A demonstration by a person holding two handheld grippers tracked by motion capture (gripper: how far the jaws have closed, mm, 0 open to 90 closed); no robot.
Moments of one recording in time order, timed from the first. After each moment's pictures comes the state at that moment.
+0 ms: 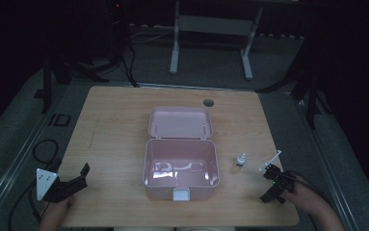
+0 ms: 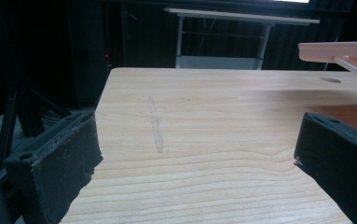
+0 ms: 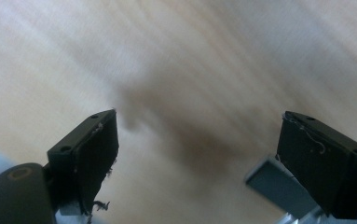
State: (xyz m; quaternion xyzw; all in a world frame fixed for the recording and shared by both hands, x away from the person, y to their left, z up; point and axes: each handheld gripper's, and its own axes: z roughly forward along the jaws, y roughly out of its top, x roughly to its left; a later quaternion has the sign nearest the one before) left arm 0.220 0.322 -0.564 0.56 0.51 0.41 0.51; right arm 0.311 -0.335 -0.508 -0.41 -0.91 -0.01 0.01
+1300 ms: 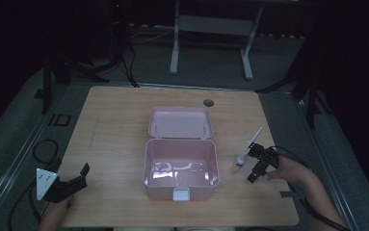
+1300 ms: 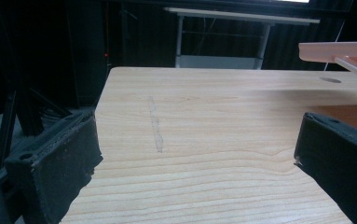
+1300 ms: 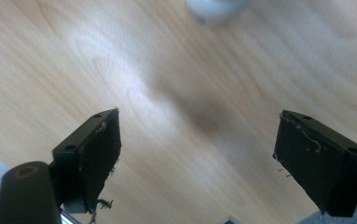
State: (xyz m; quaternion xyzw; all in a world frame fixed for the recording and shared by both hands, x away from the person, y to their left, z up) left arm 0.221 0.322 -0.564 0.56 0.51 0.41 0.51; right arm 0.374 -0.286 -0.482 -0.37 -0.93 0.00 0.03
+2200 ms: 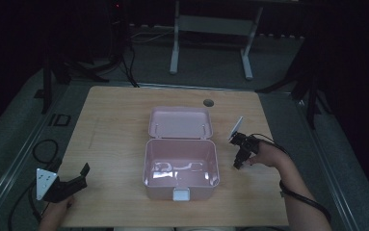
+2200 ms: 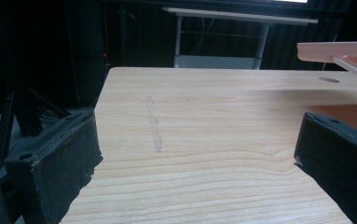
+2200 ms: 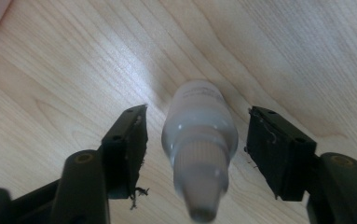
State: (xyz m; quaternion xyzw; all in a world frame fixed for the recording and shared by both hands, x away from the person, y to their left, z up) left arm 0.220 0.322 -0.564 0.56 0.51 0.41 0.51; right arm 0.422 -0.240 -0.495 -0.36 -0.93 0.02 0.04
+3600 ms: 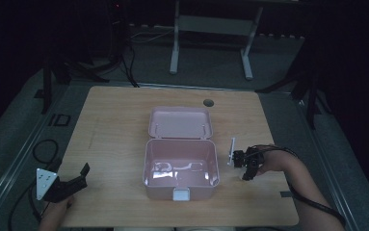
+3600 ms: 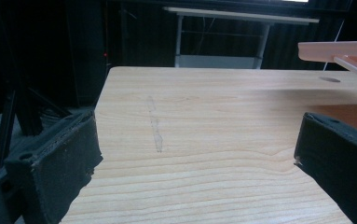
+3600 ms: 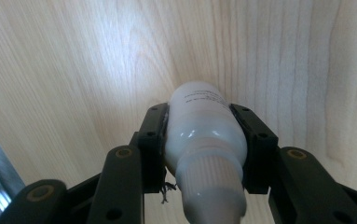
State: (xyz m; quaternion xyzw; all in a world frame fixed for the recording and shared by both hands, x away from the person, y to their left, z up) left arm 0.221 0.322 -0.564 0.56 0.51 0.41 0.51; right arm 0.368 -0.236 -0.486 -0.07 -1.00 0.06 0.01
